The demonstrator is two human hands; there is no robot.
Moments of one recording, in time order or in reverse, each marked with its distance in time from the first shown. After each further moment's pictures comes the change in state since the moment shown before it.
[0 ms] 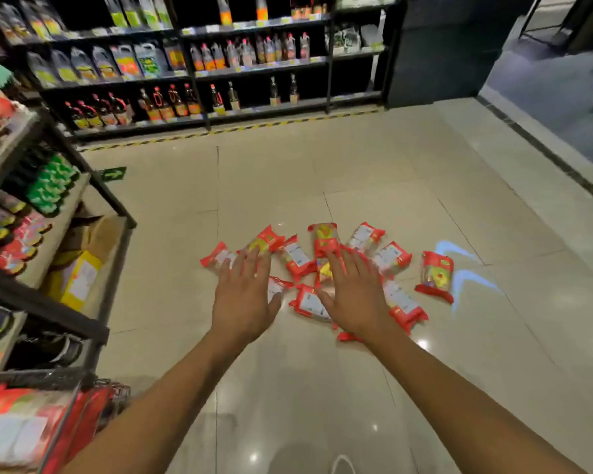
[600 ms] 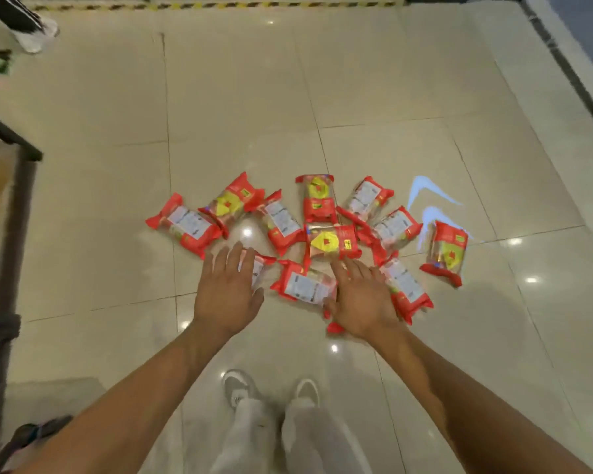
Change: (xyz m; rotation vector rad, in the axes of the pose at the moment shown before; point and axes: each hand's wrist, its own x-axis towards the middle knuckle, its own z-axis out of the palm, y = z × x) left_hand 0.249 -0.128 0.273 -0.057 -0.295 0.017; right_hand 0.256 0.062 0.225 -0.112 -0.433 0.053
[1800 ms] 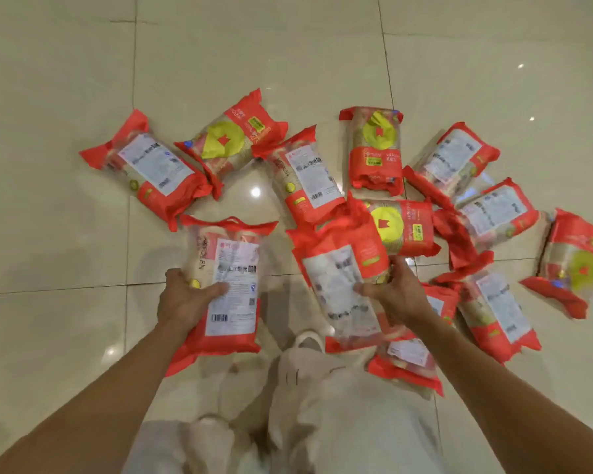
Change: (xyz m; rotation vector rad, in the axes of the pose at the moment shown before) left_hand 0.164 -0.124 0.430 -1.047 -0.156 -1.021; right_hand 0.285 0.077 0.349 0.918 -0.101 0.355
